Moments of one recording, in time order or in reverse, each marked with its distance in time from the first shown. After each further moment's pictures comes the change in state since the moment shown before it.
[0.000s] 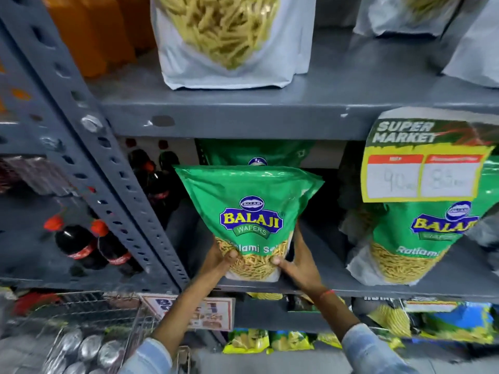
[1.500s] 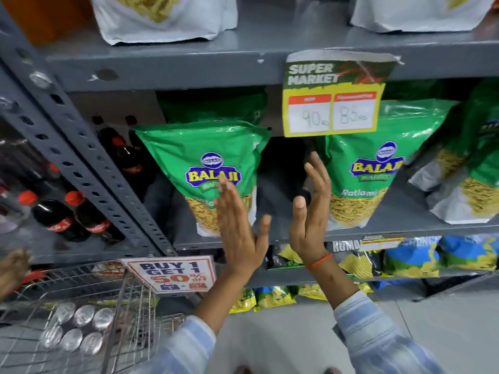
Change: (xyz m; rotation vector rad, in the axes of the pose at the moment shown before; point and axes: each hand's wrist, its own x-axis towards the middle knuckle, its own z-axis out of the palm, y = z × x) left_hand -0.033 0.022 0.121 0.575 0.503 0.625; right_hand -0.054 -0.069 -0.044 -0.121 0.538 -0.594
